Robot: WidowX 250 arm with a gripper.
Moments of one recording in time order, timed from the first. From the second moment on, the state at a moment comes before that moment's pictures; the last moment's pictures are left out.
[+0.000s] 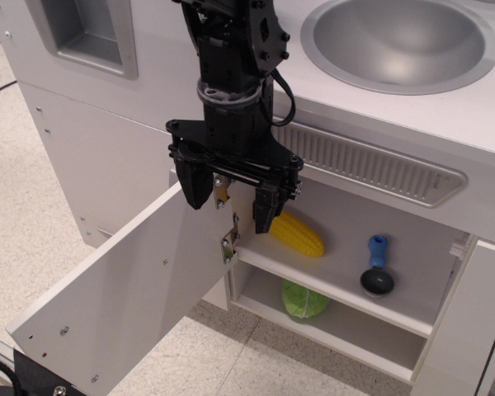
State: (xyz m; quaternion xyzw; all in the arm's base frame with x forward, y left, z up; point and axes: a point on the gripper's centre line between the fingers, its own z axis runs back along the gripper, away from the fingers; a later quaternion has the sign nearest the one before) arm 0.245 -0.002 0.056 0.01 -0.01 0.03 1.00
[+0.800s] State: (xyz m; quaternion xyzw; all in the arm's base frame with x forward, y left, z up) arm 0.228 0.044 0.054 0.03 -0.02 0.02 1.00
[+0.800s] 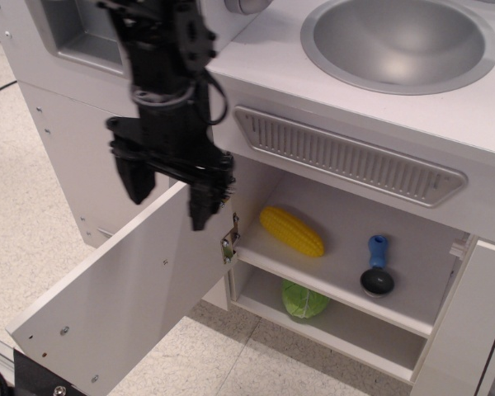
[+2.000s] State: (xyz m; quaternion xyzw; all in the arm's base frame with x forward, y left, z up) arm 0.232 0.033 -0.007 0.03 0.01 0.02 1.00
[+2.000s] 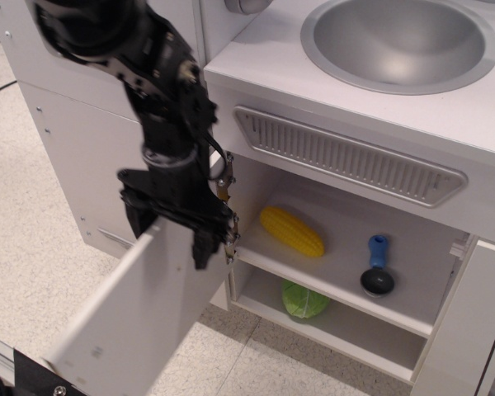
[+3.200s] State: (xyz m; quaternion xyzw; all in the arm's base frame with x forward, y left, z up) arm 0.214 0.001 0.064 -0.04 -0.05 -0.01 1.00
